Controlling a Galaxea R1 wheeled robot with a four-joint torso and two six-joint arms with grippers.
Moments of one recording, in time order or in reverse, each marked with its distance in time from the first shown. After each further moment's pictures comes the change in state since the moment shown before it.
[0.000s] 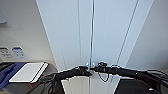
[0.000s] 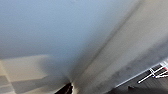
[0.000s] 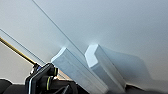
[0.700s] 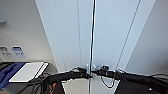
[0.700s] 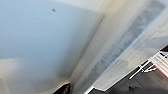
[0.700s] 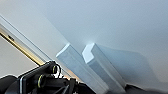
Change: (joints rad) left arm 0.027 -0.162 0.338 0.068 -0.057 0.004; right arm -0.062 -0.090 0.167 -0.025 0.104 -0.031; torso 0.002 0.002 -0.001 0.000
